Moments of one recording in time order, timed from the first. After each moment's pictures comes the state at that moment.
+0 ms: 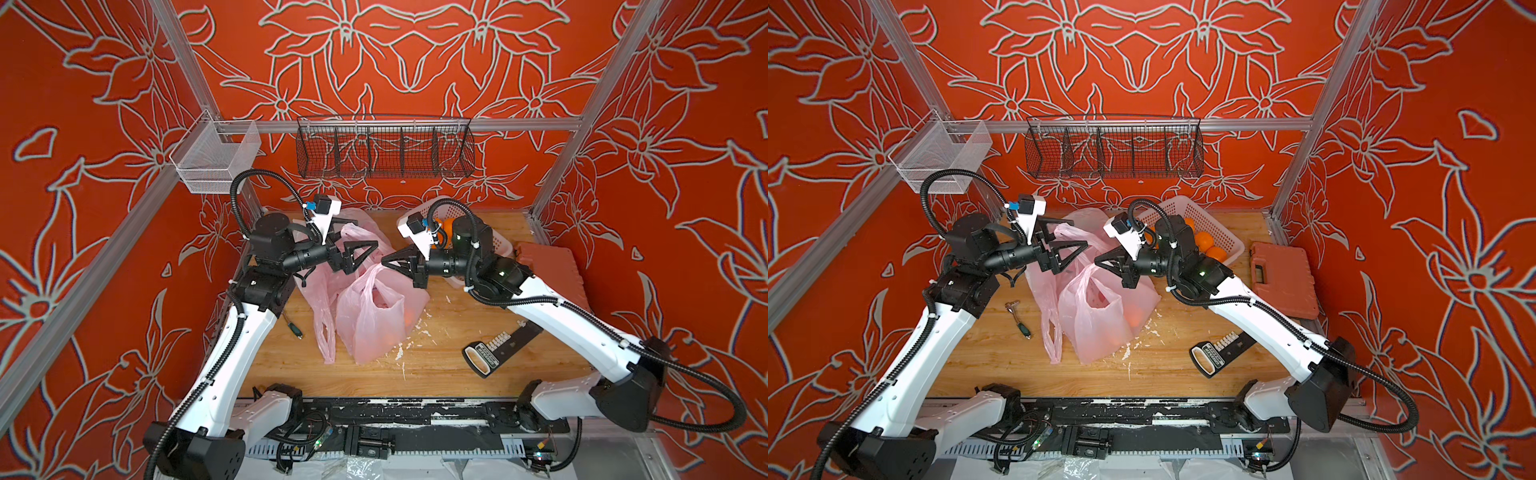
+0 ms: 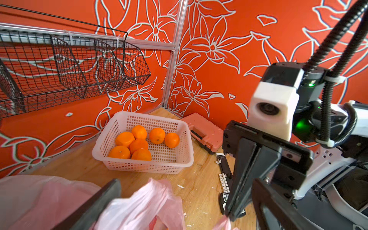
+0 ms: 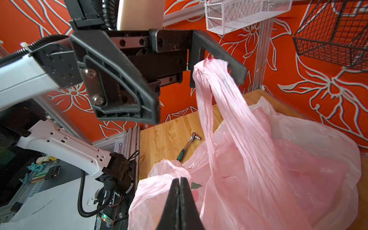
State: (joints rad) left arm -0.16 1.08 1.18 -0.18 0.87 -0.16; right arm 0.73 1.37 1.33 -0.18 -0.64 0.09
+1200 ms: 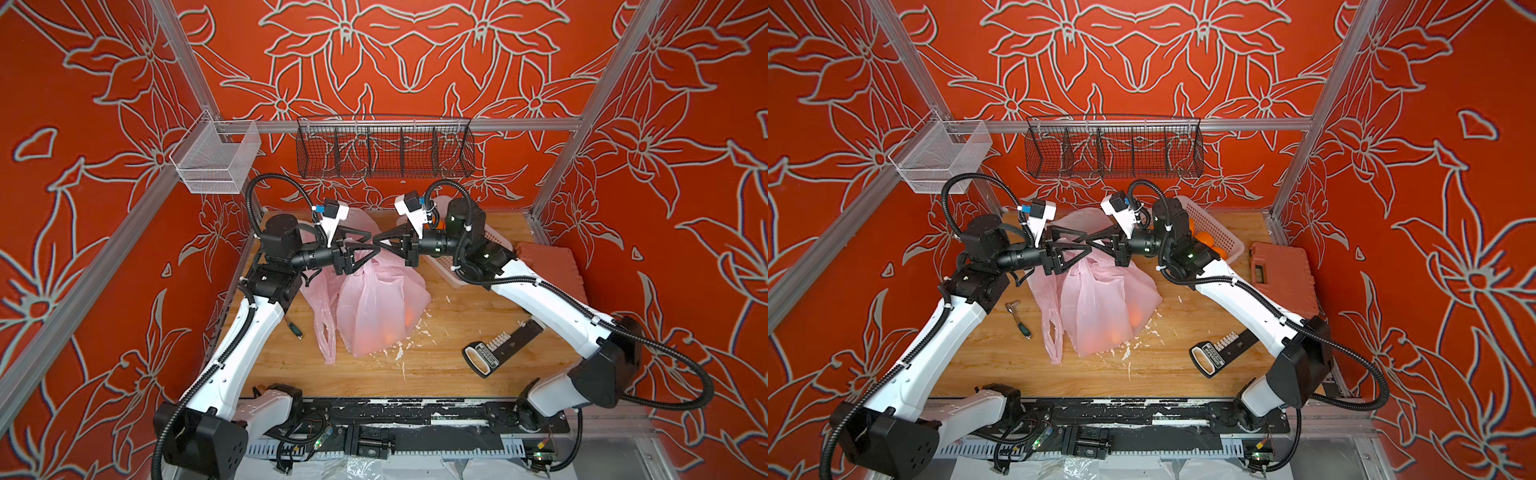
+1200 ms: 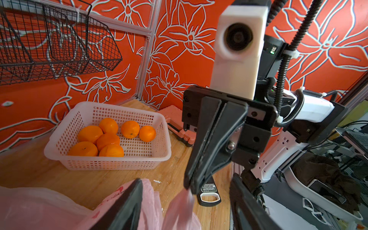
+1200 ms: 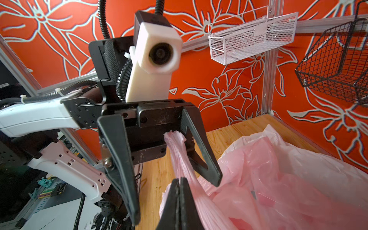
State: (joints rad) left arm -0.16 1.13 1.11 -0.09 1.02 -0.24; right arm 0.67 1.52 1.45 0.00 -0.77 0.19
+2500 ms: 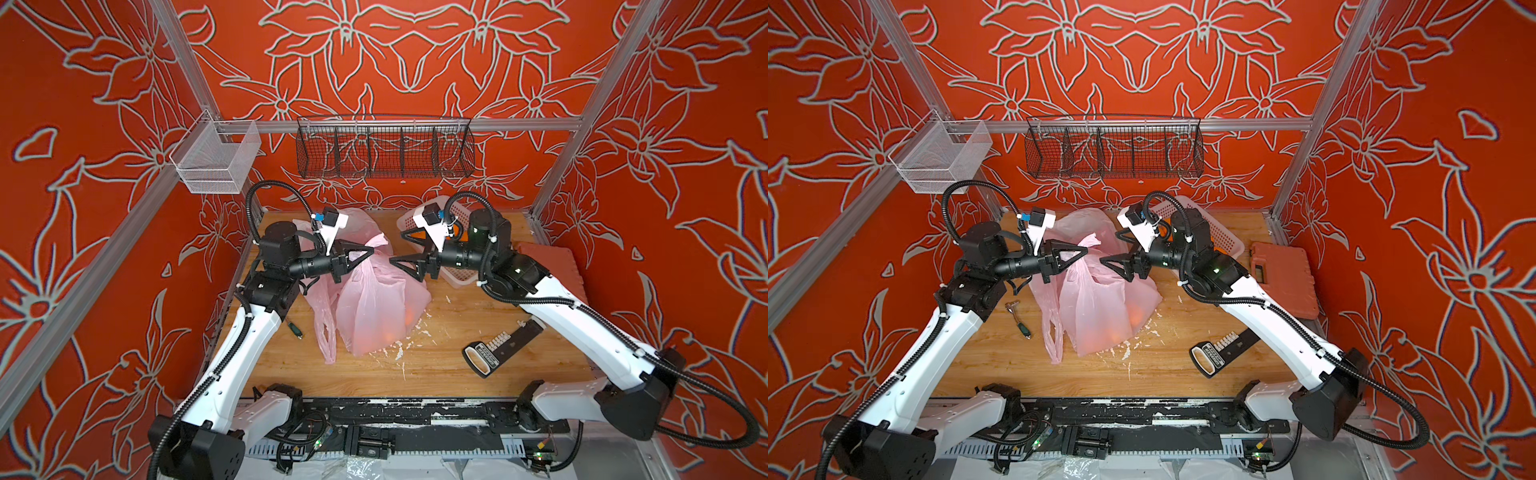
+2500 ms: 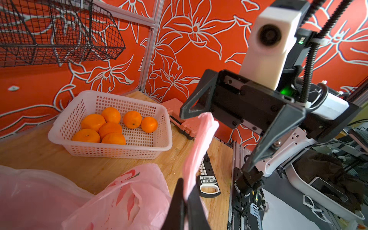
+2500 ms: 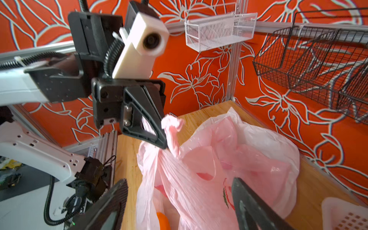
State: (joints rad) left arm -0.16 1.08 1.08 -0.15 1.02 -0.21; right arm 0.67 1.32 1.33 -0.23 -0.57 -0.02
